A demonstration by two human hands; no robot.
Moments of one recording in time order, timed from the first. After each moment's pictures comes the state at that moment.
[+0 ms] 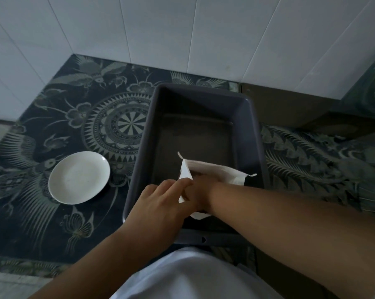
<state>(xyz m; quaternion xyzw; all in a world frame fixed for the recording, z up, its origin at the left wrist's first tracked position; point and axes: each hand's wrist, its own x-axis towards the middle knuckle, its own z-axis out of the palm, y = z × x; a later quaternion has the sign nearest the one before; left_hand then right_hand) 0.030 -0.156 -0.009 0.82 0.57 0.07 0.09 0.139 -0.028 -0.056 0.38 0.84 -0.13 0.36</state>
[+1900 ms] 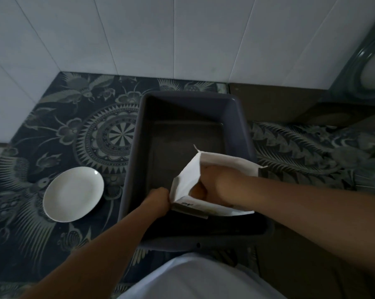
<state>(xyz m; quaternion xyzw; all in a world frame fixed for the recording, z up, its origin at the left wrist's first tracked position) 0.024 -0.059 -0.135 0.57 0.73 -0.07 0.37 0.205 -0.013 -0.005 0.45 0.85 -0.21 0.17</state>
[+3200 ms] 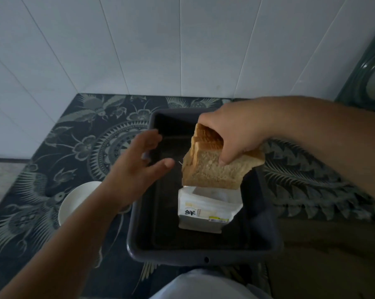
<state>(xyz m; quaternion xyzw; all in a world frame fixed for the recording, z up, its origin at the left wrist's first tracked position) -0.024 -0.075 0.050 0.59 0.61 0.40 0.34 0.185 0.044 0.159 0.34 0.92 -0.09 0.21</state>
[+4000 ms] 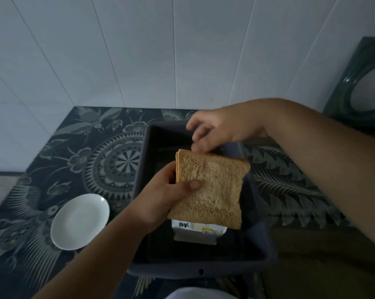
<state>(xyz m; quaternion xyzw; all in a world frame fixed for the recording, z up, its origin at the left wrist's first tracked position) 0.039 -0.078 0.054 0.38 0.40 0.48 0.68 0.197 0.056 0.175 0.38 0.82 -0.40 0.12</state>
